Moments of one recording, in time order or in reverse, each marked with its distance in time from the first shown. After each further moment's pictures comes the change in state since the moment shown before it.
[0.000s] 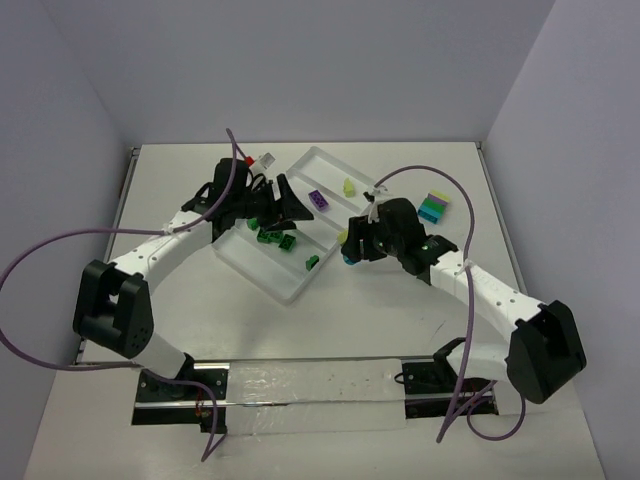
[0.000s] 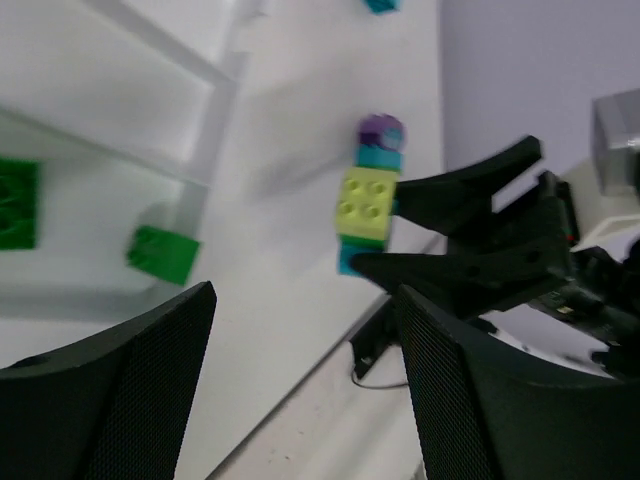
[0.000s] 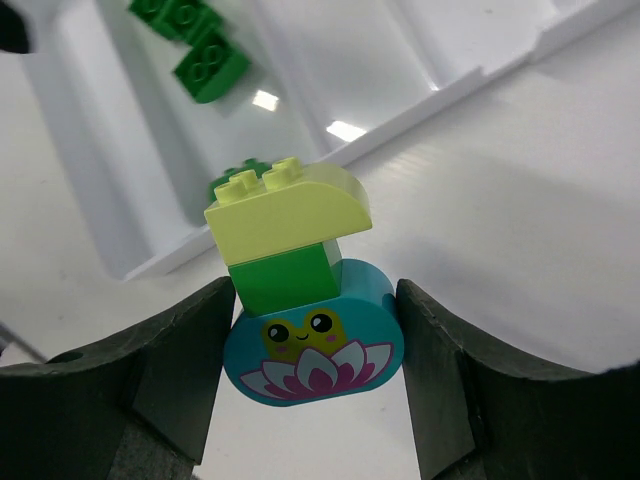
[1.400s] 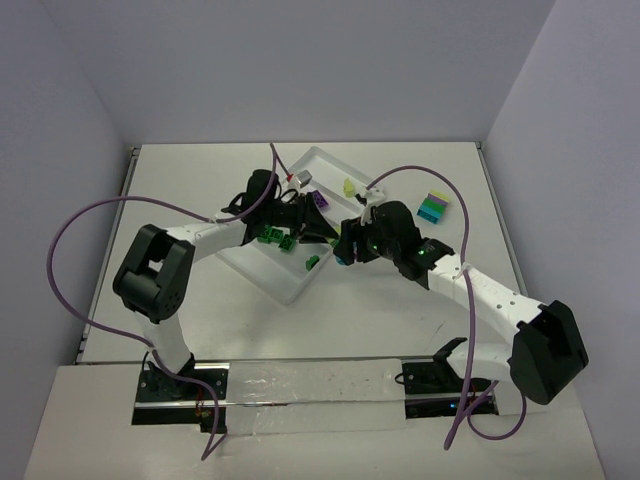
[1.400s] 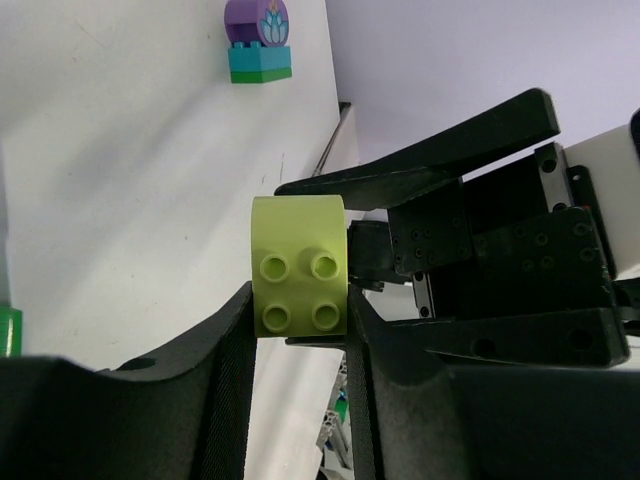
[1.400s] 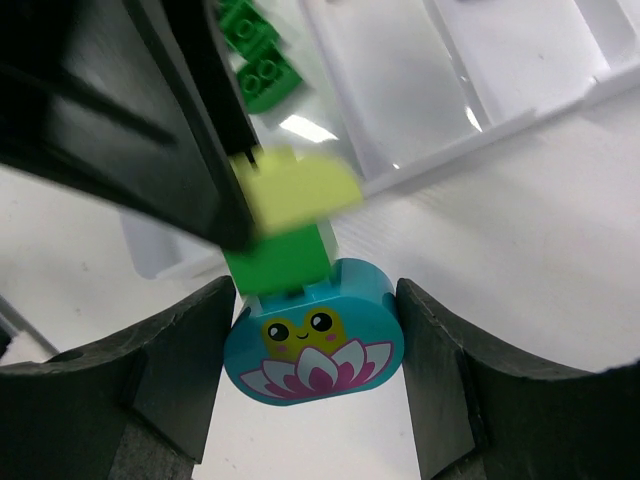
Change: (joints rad) left arm -0.099 0.290 -0.022 0.455 0.411 -0.224; right arm 0.072 -0.036 -0.019 0.064 -0.021 -0.035
